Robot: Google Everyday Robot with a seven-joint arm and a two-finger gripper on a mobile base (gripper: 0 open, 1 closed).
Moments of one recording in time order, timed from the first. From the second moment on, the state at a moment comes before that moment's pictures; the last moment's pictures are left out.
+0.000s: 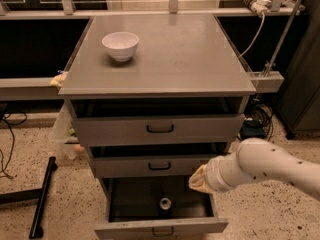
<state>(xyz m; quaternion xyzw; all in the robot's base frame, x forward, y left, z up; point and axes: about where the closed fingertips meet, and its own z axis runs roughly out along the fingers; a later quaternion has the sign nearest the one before) 0.475 -0.130 0.581 -0.64 0.72 0.12 0.26</state>
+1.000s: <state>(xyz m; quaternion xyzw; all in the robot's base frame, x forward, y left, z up) 0.521 -0.113 0.403 -0.63 0.69 0.18 0.30</state>
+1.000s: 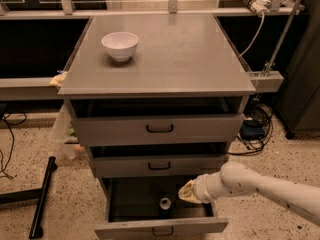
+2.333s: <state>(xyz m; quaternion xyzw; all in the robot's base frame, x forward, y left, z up) 0.530 -0.118 0.310 -0.61 0.70 0.19 0.31</state>
